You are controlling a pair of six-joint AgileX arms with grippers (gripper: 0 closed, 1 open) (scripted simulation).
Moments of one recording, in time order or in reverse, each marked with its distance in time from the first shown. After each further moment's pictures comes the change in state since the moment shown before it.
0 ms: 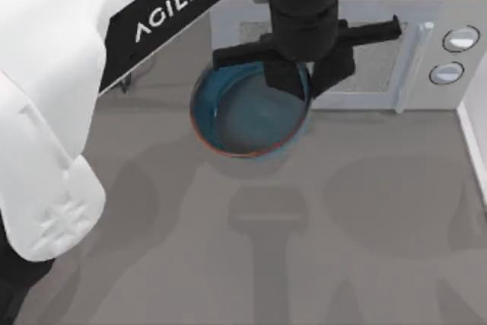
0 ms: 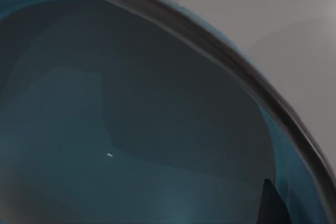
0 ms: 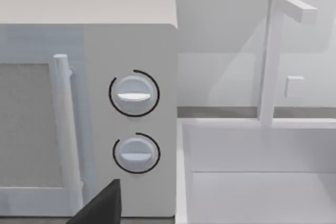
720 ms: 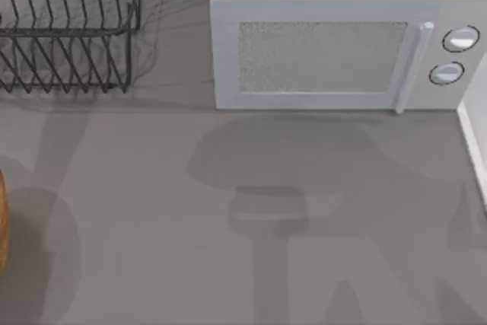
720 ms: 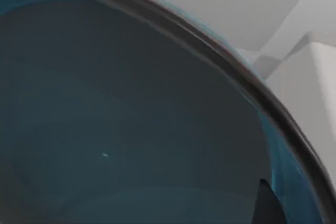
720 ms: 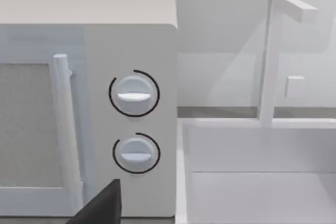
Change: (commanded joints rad) left arm 0.699 -0.948 -0.928 0.830 0.085 0.531; right arm 0.000 0.000 0.000 0.000 0.000 0.000
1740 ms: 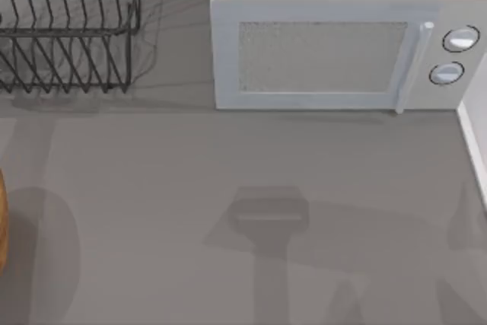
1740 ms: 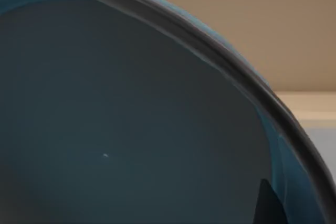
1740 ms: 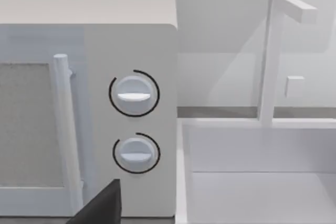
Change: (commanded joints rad) left arm 0.263 -0.426 -0.347 0.429 0.125 0.329; right arm 0.000 0.000 0.000 0.000 0.000 0.000
